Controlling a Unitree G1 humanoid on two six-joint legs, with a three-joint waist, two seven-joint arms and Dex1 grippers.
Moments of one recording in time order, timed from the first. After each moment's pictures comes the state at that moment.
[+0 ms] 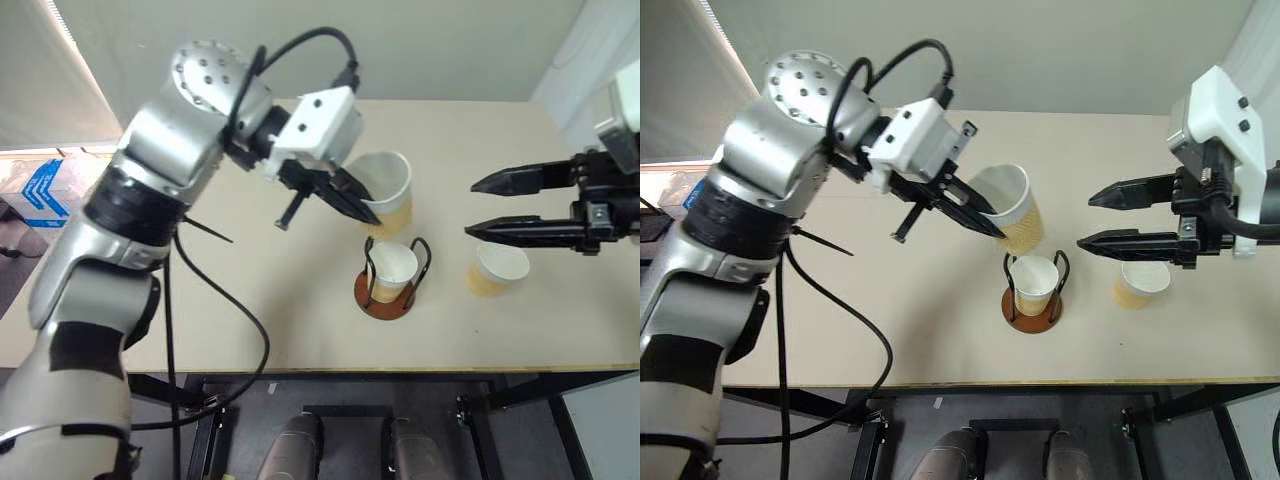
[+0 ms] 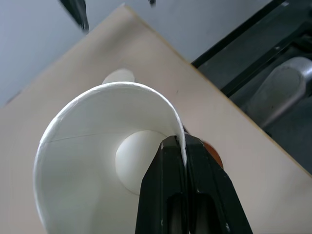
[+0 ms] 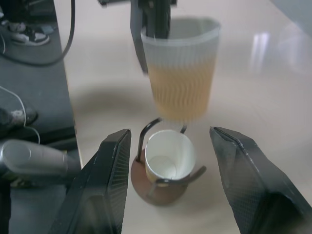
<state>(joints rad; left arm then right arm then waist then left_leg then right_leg) -1.37 0.69 -0.53 0.22 -0.47 0.21 -1.58 -0.82 -1.24 -0.23 -0.52 1.02 1.20 0.97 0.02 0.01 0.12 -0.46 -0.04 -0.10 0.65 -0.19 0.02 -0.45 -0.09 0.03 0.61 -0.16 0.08</state>
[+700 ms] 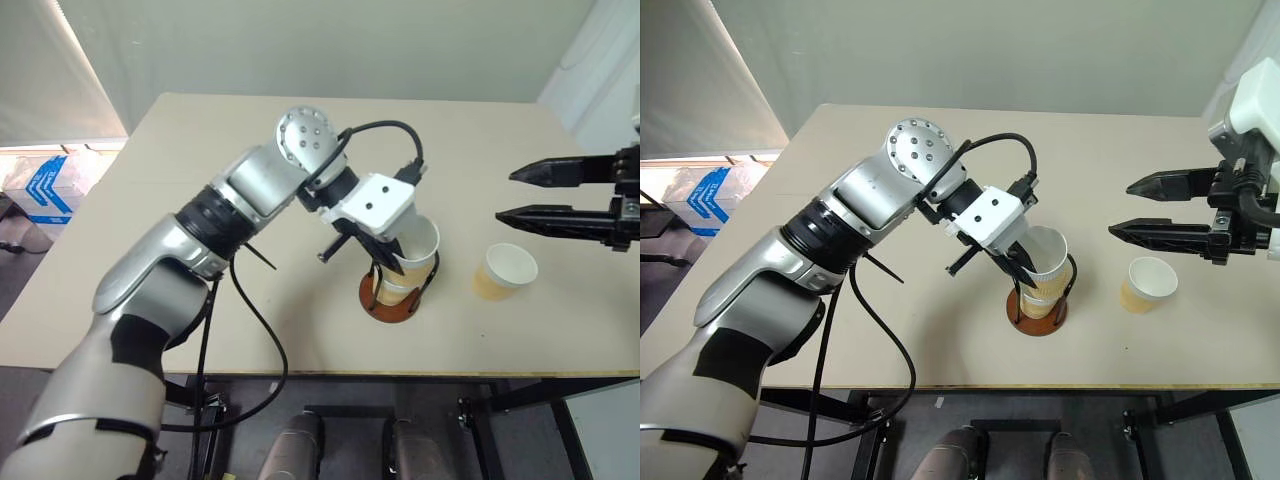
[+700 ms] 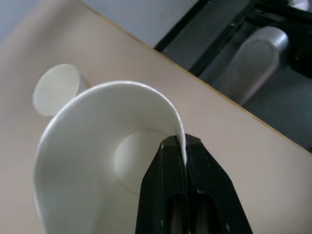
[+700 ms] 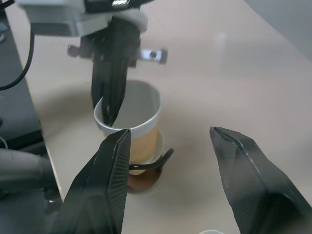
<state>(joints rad) -1.37 0.52 -0.75 0.35 -0.35 -0.02 -1.58 -0.69 -1.35 -0.38 -0.52 1.04 1.21 0.90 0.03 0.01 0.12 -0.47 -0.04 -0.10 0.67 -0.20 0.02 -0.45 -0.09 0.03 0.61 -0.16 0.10</state>
